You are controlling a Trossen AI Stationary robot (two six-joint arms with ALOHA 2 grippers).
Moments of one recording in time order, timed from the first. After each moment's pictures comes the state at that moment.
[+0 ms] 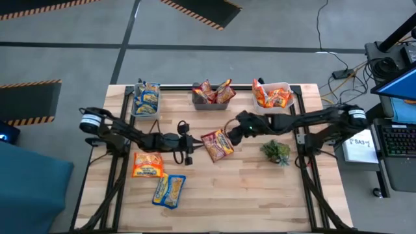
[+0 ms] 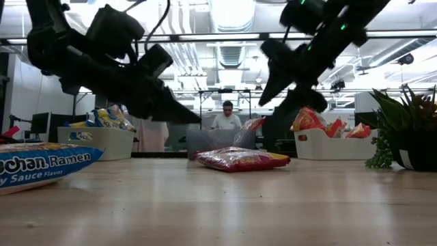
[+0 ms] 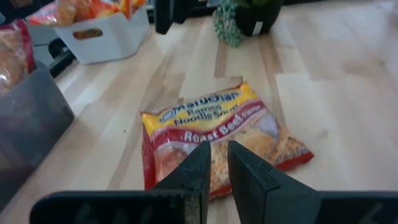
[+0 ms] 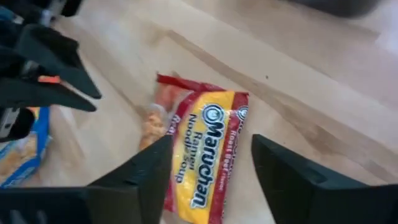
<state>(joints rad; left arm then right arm) -0.07 1.65 0.46 0.83 -0.25 0.07 -0.11 1.41 0.79 -0.14 0.11 0.76</state>
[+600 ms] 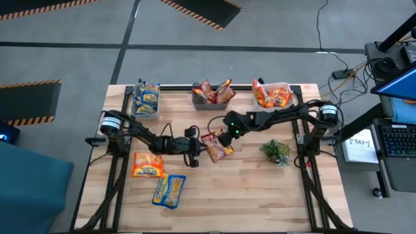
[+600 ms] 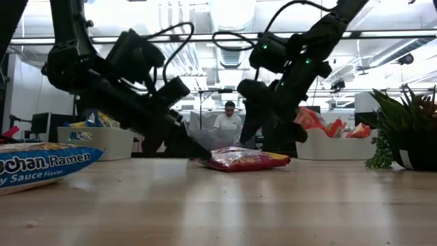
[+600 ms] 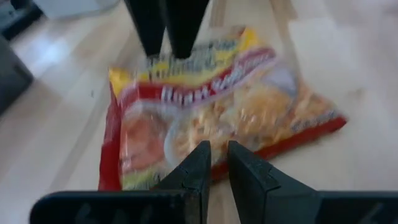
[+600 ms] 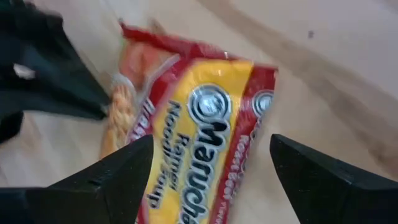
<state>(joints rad) -0.06 1.89 0.56 0.85 -0.25 0.05 -0.21 1.74 0.93 -0.12 -0.14 0.68</state>
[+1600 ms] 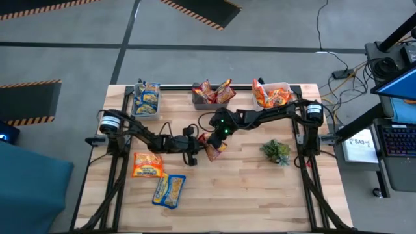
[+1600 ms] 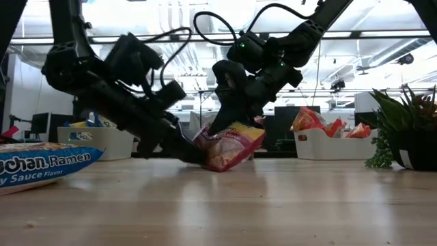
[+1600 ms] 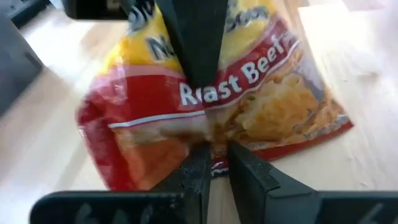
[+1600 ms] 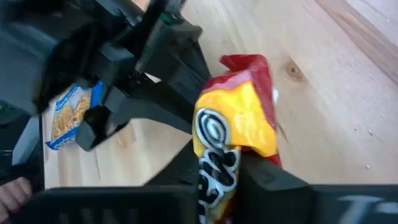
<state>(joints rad) -0.04 1.87 0.53 0.84 -0.24 0.05 -0.21 1.90 1.11 0.04 -0.42 0.58</state>
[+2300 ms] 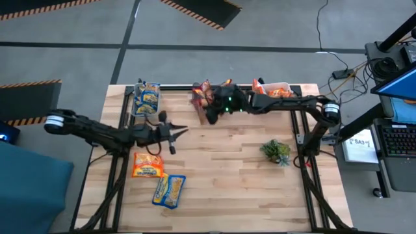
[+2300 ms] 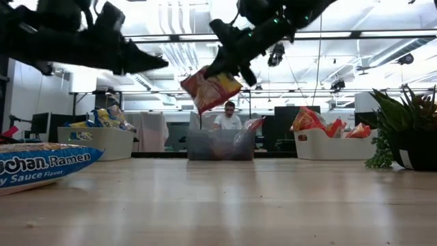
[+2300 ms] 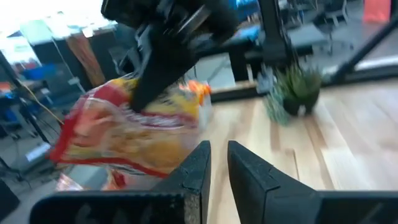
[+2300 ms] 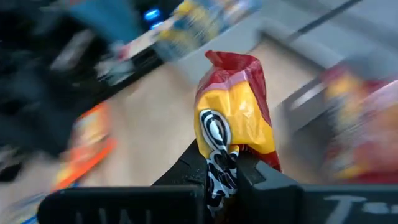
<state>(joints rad) -0.04 1.11 0.24 0.84 -0.35 0.24 -0.30 1.71 1.29 -0.05 -0.05 0.36</state>
